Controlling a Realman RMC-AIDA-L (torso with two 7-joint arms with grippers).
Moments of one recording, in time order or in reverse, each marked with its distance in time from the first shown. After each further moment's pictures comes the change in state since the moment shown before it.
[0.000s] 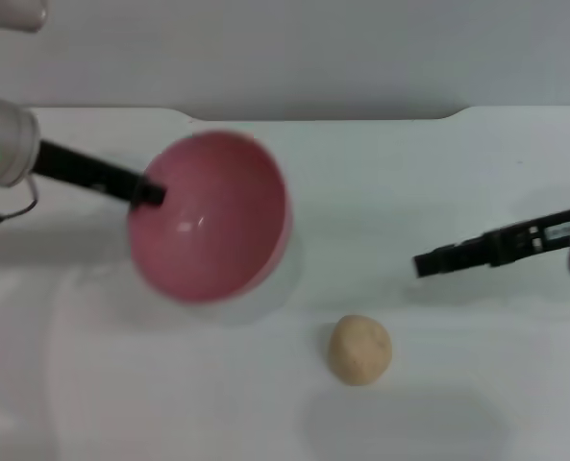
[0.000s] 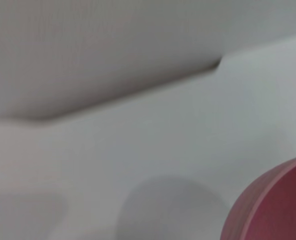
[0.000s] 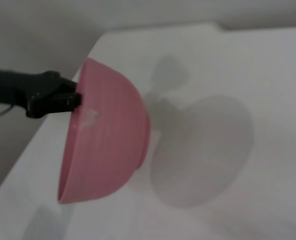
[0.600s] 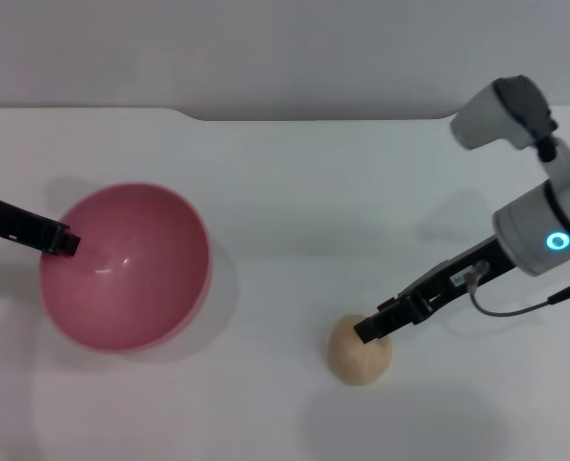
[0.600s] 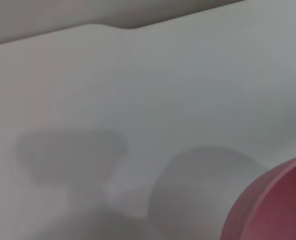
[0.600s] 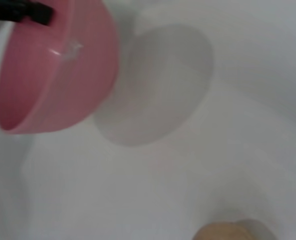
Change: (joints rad) left arm 0.112 -0.032 -0.017 0.238 0.229 0.159 -0.108; right arm 0.131 0.022 -0.368 0.161 -0.028 0.192 0.047
